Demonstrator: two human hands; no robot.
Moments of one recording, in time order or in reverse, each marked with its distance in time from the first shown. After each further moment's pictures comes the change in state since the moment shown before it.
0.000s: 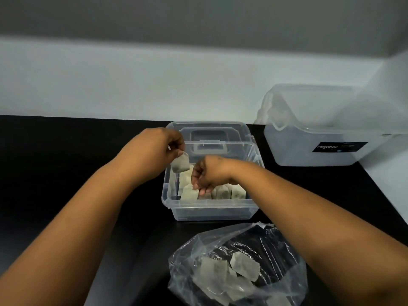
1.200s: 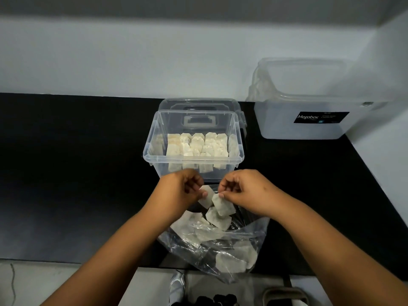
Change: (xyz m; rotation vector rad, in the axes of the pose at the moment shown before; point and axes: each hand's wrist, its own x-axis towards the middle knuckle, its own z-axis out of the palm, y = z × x) left_hand -0.114 0.092 0.118 -0.479 -0.048 -0.239; right_hand -0.158 0.099 0.058 -0.176 0.368 -0.212
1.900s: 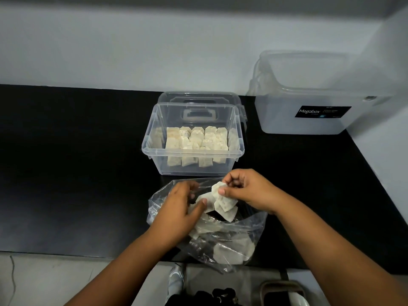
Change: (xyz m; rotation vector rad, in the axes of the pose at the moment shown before) left_hand -0.029 -0.034 0.041 0.023 0.041 0.026; right_hand 0.010 0.044 0.023 0.519 -0.058 0.097
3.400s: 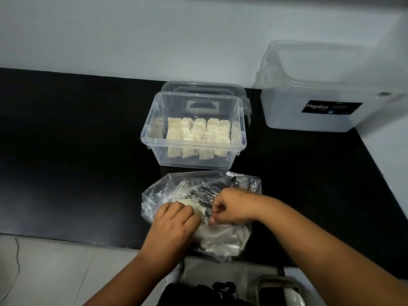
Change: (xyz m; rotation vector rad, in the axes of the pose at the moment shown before) left_hand -0.047 -0.024 0.019 0.656 0.105 0.508; right_hand -0.001 -0.008 0.034 -0.766 -0.379 0.147
